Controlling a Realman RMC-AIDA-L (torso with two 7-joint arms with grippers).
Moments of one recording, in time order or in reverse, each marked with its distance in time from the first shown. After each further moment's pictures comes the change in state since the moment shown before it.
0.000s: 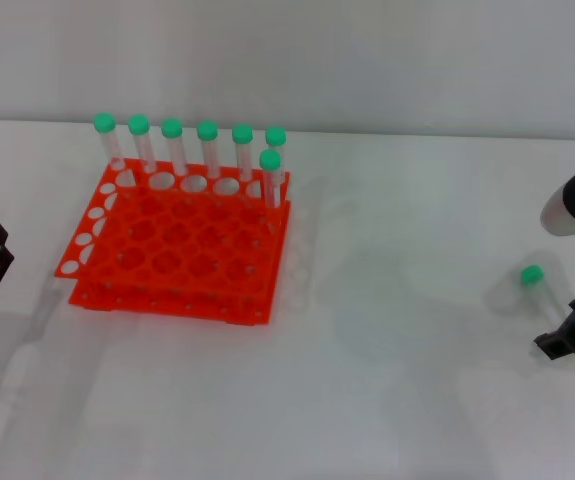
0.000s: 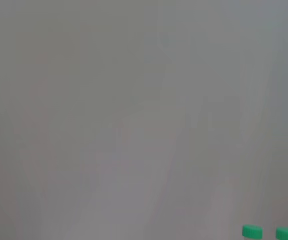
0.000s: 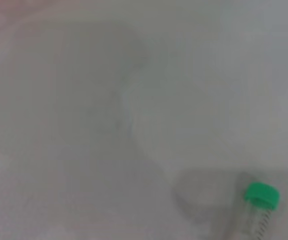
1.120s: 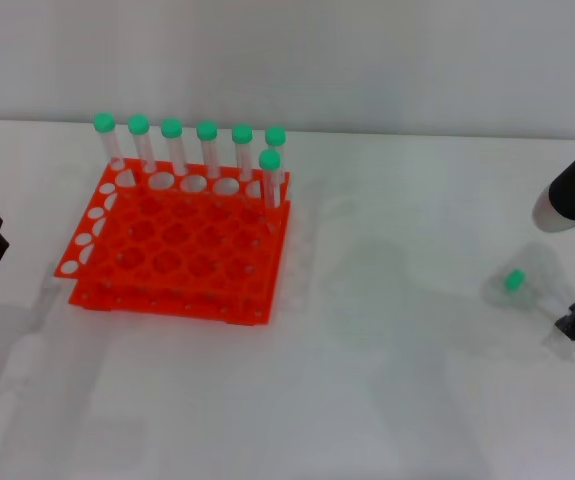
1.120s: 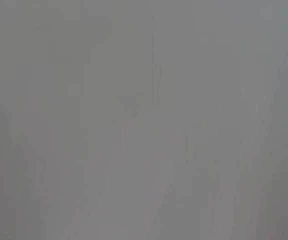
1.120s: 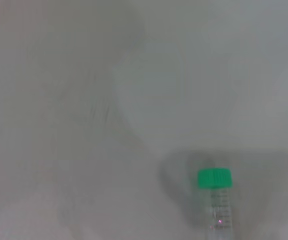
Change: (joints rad) left arm -0.012 0.005 -0.007 0.011 -0.009 0.001 0.000; right arm 0.075 0.000 0.004 0.104 -0.058 -0.012 0.005
